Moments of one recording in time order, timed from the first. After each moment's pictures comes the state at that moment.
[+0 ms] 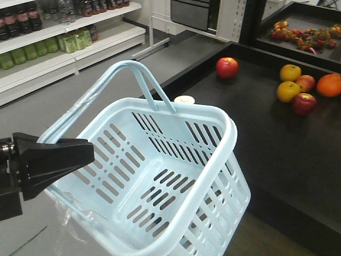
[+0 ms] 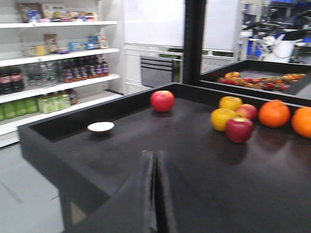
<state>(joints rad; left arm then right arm) -0.19 0.88 -0.72 1.77 -0.85 -2.13 0.02 -0.01 0.03 -0.03 0.09 0.04</state>
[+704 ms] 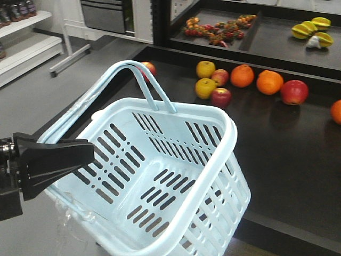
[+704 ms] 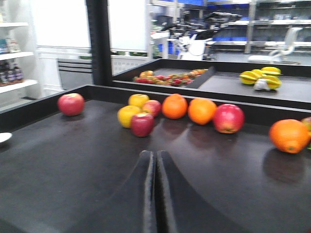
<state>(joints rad) -0.19 0.88 -0.72 1.77 -0.85 -2.13 0.02 -0.01 0.03 -0.03 0.09 0.04</state>
